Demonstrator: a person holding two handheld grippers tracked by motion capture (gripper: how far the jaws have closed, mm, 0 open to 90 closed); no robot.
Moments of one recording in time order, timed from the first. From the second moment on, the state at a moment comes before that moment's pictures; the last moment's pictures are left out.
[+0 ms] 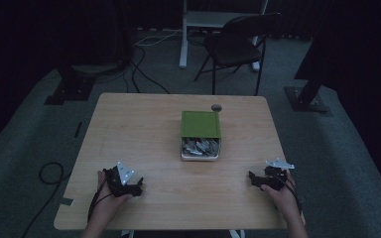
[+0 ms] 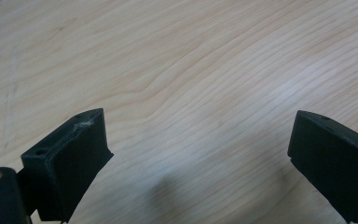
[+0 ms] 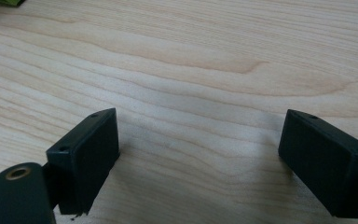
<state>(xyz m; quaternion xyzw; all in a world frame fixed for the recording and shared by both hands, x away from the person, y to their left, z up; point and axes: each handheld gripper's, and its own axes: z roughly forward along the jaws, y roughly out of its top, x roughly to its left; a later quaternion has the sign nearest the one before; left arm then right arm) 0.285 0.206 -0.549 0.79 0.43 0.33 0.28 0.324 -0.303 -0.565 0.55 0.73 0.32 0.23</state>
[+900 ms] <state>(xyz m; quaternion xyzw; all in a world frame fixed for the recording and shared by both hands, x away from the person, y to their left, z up) 0.291 0.142 -0.540 0.83 0.32 0.37 0.28 0.324 -0.303 -0.565 0.55 0.73 0.32 0.23</state>
